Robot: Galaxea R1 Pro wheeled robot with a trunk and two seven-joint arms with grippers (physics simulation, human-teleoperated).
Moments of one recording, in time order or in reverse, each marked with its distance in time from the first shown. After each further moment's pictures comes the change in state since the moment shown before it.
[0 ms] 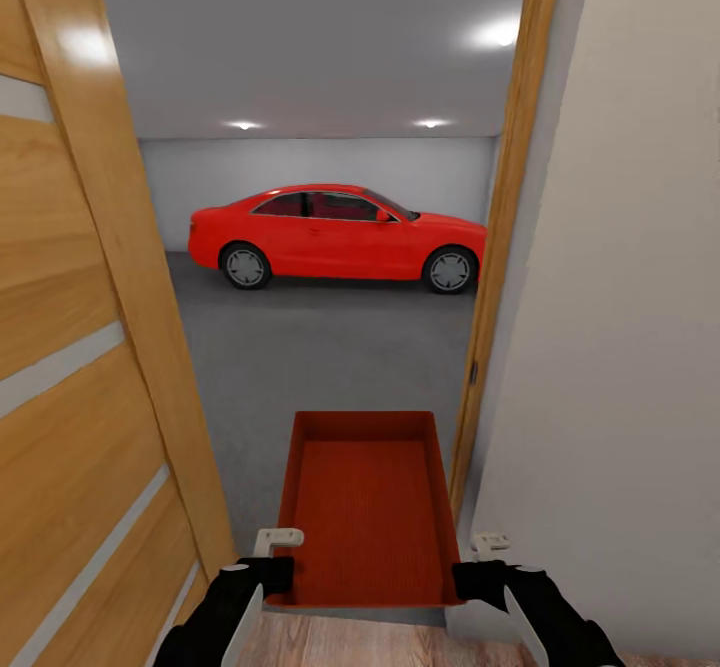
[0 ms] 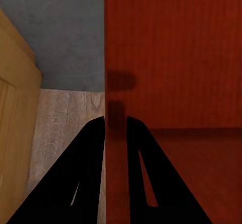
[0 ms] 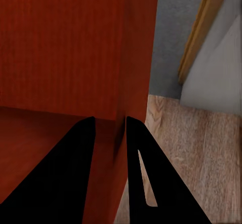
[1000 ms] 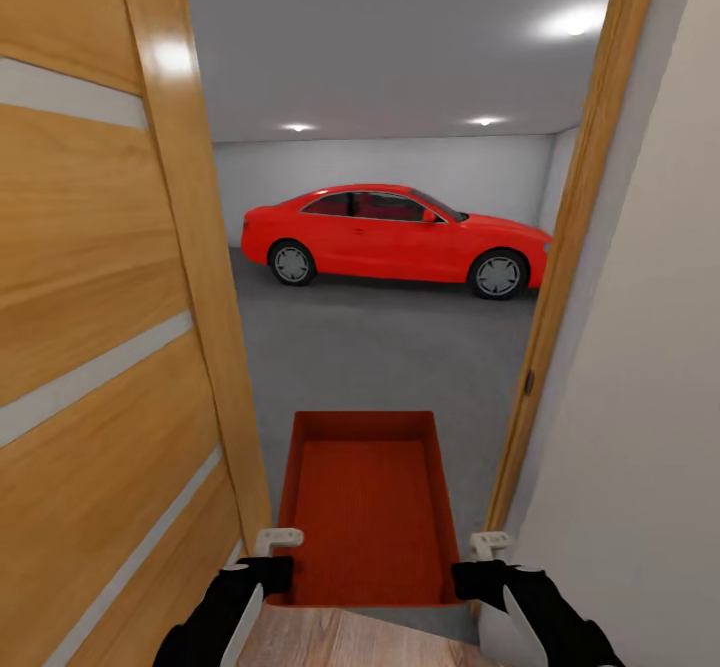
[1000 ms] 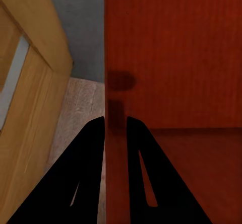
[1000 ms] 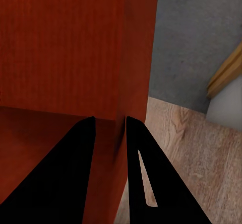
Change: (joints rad) left arm 0.000 0.003 -0.001 -0.001 0.001 0.001 0.000; right arm 0.000 0.003 -0.001 0.000 0.001 -0.001 -0.002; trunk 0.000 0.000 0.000
